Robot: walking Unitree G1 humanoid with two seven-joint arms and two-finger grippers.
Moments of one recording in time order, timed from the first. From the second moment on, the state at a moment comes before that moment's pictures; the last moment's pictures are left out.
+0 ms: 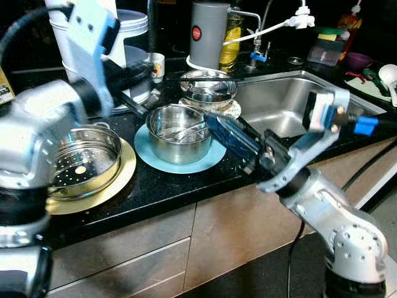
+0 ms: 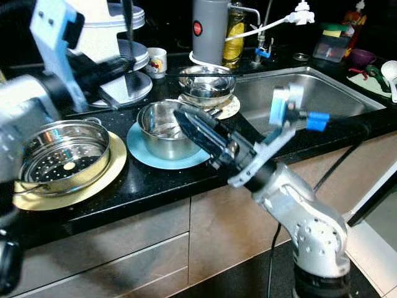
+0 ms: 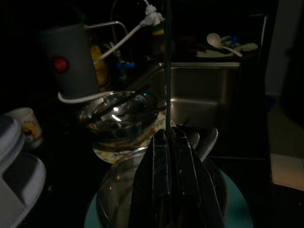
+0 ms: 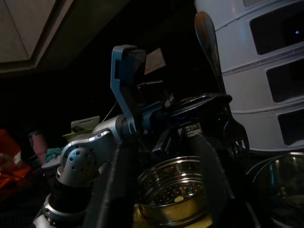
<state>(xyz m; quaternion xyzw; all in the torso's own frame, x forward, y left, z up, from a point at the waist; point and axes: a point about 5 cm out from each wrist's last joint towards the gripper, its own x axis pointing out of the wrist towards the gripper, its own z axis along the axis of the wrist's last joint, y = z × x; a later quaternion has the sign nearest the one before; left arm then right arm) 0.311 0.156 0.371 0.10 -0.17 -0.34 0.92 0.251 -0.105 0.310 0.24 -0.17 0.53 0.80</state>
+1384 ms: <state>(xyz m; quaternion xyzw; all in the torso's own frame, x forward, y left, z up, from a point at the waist) 0.257 0.154 0.324 0.01 -0.01 -0.53 0.85 0.251 -0.071 0.310 0.15 -0.10 0.59 0.79</state>
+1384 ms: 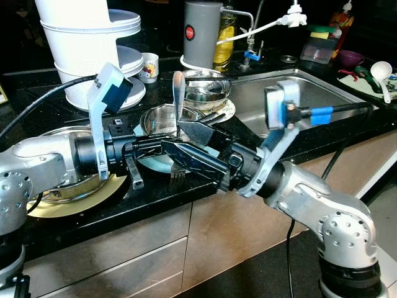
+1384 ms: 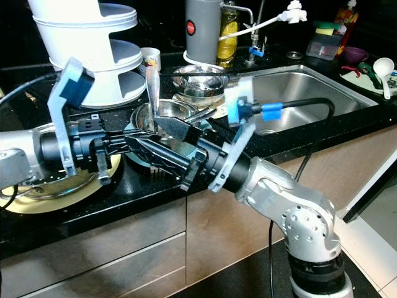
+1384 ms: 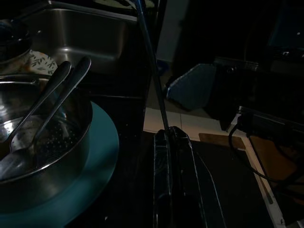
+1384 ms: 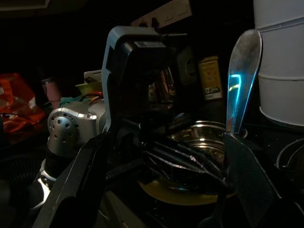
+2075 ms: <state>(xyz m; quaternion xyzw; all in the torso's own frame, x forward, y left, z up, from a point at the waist) 0.244 0.154 0.326 0.02 -0.02 -0.57 0.82 0.268 -0.089 0.310 0.16 -0.11 0.55 0.82</state>
